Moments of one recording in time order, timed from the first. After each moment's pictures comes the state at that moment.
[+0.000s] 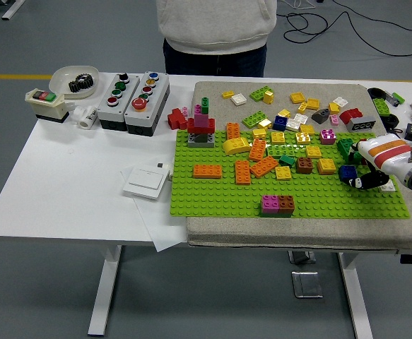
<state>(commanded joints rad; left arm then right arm) -0.16 0.13 -0.27 -0.31 0.50 0.21 0.22 0.69 -0.43 0.78 0.76 -2.26 -0.14 0.15</state>
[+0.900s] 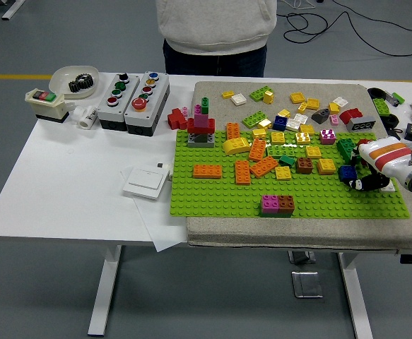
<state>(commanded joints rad) -0.16 0.13 -0.28 -0.31 0.51 0.20 0.23 0.70 -0.42 0.77 0.71 -2.25 -0.18 0.18</state>
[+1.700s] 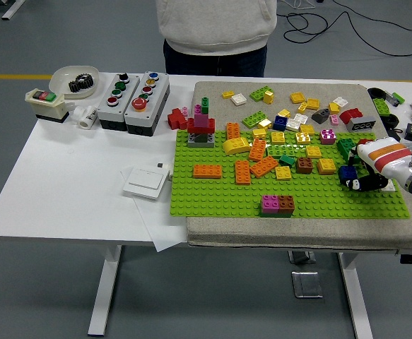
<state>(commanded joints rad) -0.16 0.13 -0.28 -0.31 0.51 0.20 0.22 0.69 -0.42 0.77 0.70 -2.22 -0.21 0.22</state>
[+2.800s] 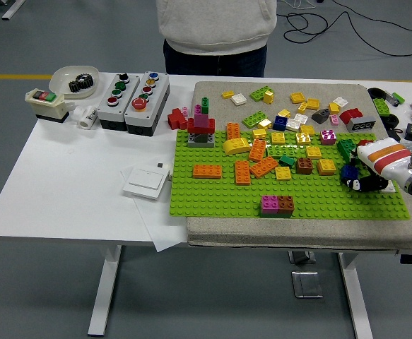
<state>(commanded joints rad) -0.16 0.13 -0.27 -0.31 0.50 0.20 0.22 0.69 -0.41 0.76 0.67 -2.27 -0.24 0.22</state>
